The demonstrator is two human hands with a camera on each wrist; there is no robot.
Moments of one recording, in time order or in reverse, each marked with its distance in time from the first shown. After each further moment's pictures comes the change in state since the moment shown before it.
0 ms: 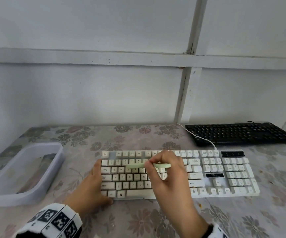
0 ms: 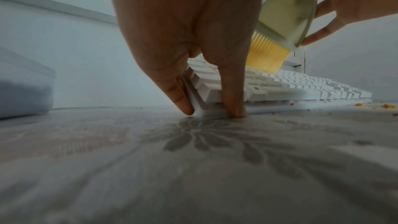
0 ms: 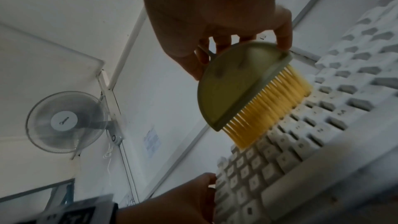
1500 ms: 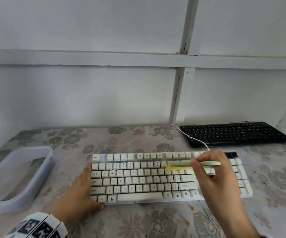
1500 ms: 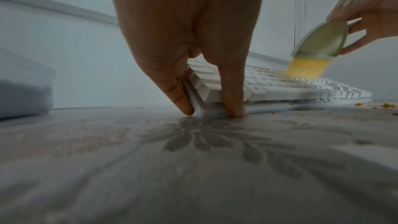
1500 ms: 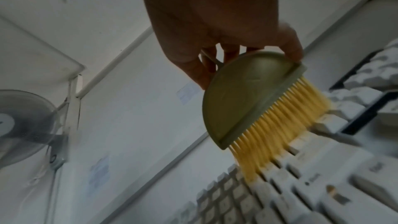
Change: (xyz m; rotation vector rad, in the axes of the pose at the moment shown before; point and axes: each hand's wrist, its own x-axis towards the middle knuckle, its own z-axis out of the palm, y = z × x) left_hand 0.001 -0.006 0.003 0.048 0.014 -0.034; right_hand 0.015 0.056 -0.085 -0.034 0.162 0.048
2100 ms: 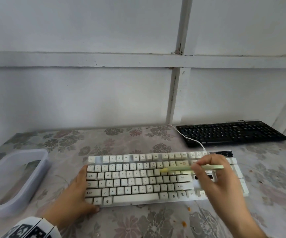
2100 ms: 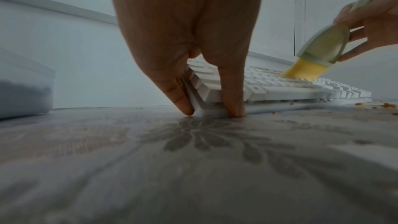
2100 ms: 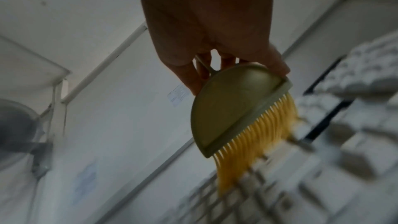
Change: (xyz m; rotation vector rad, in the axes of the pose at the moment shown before) left_hand 0.005 -0.013 0.003 -0.019 -0.018 0.016; right_hand 0.002 0.009 -0.015 0.040 -0.045 -0.007
